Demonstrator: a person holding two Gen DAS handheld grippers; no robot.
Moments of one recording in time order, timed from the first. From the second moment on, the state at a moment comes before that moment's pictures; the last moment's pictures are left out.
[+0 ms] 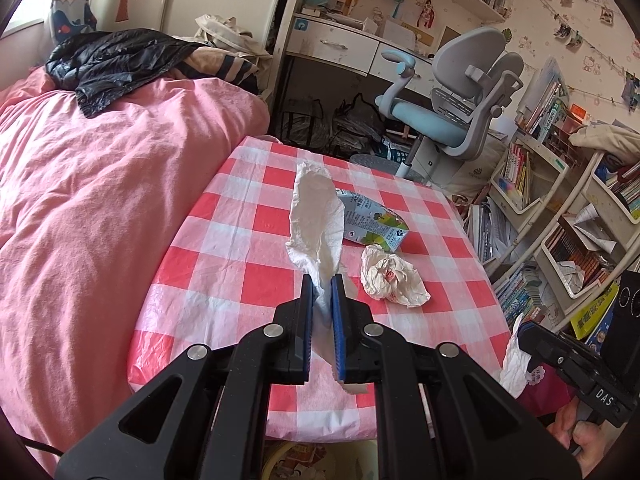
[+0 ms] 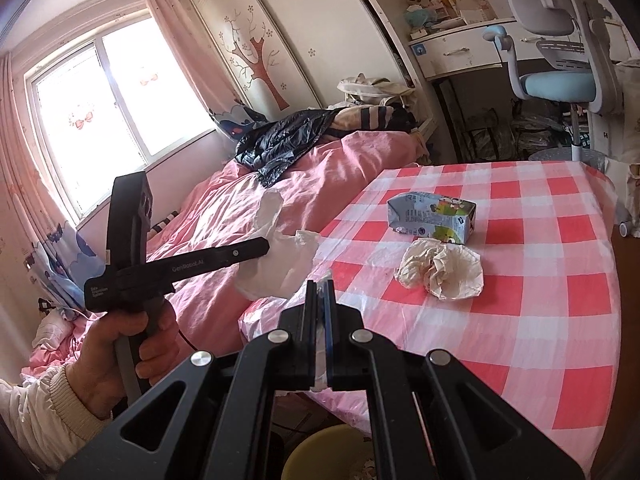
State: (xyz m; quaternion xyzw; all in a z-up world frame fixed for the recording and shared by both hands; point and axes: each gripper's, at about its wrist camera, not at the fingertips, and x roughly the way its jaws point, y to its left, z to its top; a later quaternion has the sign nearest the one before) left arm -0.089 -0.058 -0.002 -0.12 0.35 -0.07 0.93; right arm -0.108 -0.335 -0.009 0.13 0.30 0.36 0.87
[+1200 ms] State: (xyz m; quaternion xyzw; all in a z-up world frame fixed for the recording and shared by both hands) left arm -0.080 -0.081 0.000 -0.10 0.34 -0.09 0.93; right arm -0.090 -0.351 -0.024 0.22 0.30 0.38 0.84
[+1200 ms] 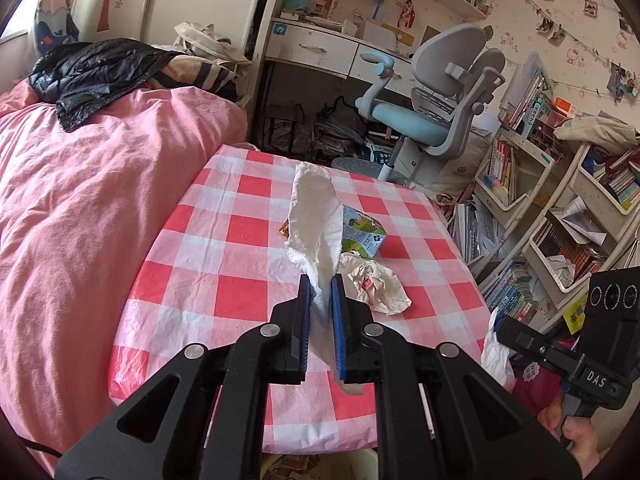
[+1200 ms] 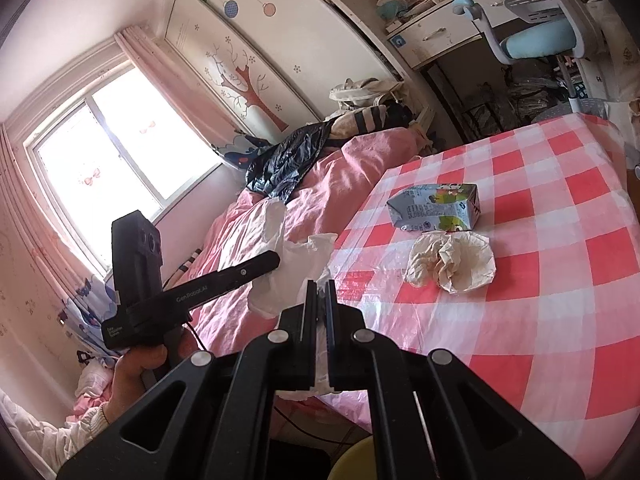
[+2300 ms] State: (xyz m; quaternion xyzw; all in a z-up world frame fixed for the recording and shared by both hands) left arm -0.178 -0.109 -0.099 -0.09 0.52 -0.09 0.85; right arm -0.169 -0.315 -0.095 0.09 0.46 0.32 0.83
